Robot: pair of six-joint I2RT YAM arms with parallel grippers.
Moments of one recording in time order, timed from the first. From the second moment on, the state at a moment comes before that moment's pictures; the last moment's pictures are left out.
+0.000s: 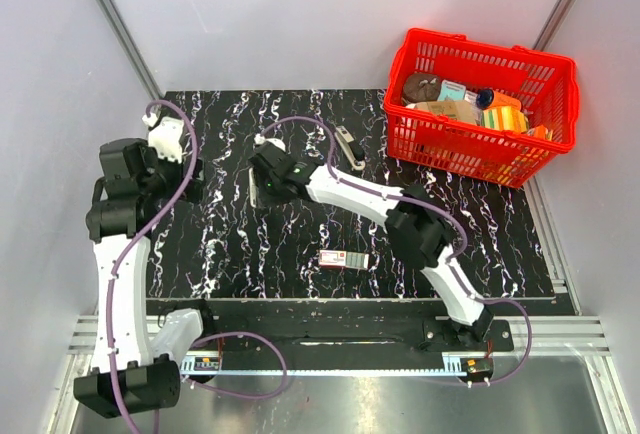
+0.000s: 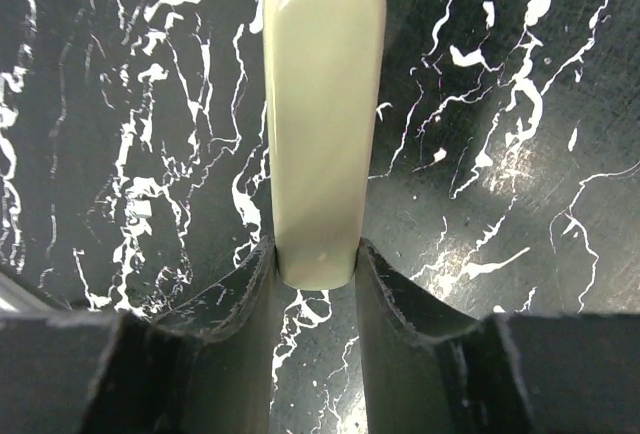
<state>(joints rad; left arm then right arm) 0.16 0.91 1.14 -0.80 0.28 0.31 0.97 2.24 1.94 -0.53 0.07 0.66</state>
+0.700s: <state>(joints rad) 0.18 0.94 1.10 -0.75 0.23 0.25 1.06 2.63 2.58 -1.01 0.10 0.62</state>
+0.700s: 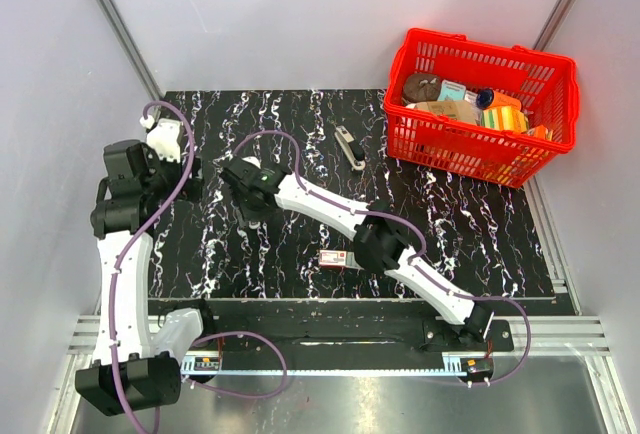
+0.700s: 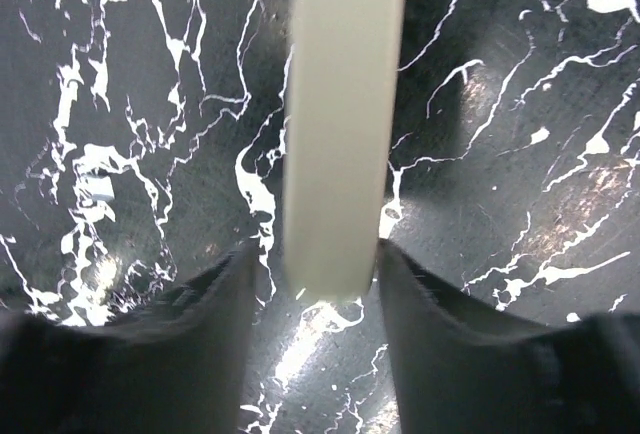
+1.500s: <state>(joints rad) 0.17 1.03 1.03 -0.71 0.22 0.27 0.73 2.21 2.16 -0.82 0.14 0.39</state>
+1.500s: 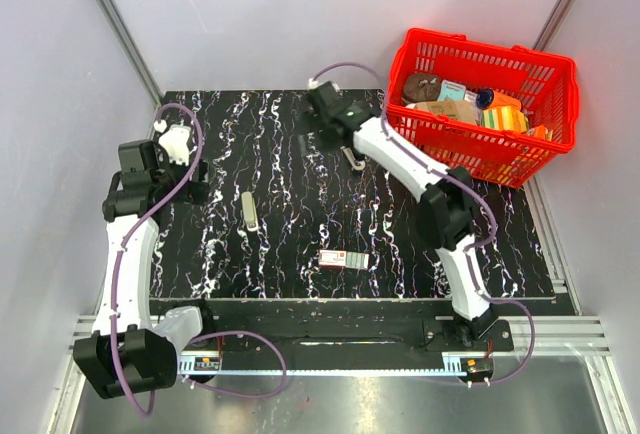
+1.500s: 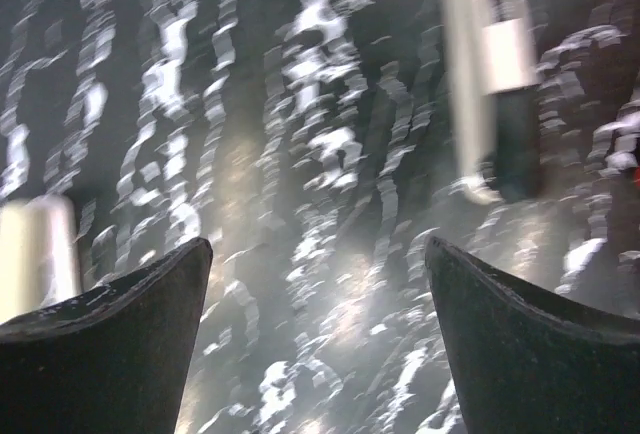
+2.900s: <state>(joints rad) -0.13 1.13 1.06 -0.69 0.03 0.26 0.58 2.29 1.82 -0.42 0.26 0.42</state>
